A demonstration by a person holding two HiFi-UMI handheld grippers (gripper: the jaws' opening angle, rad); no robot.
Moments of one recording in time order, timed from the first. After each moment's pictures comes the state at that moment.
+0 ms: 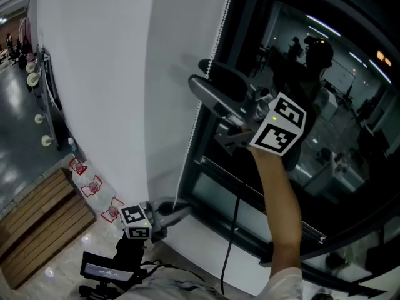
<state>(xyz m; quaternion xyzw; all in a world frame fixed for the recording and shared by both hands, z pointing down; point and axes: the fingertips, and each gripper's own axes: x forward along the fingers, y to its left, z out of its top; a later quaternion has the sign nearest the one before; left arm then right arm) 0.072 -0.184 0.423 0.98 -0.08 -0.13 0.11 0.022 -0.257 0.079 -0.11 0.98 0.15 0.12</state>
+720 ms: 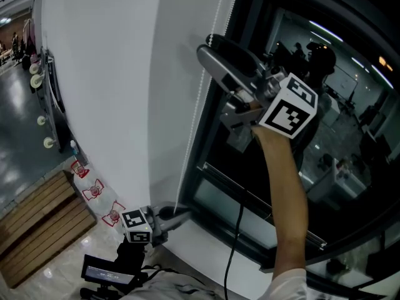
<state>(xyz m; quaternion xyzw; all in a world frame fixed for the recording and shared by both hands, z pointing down) 0.068 -0.187 0.423 0.98 -0.09 -0.14 0.11 0.016 -0.261 0.018 -0.10 0.97 0.18 0.14</state>
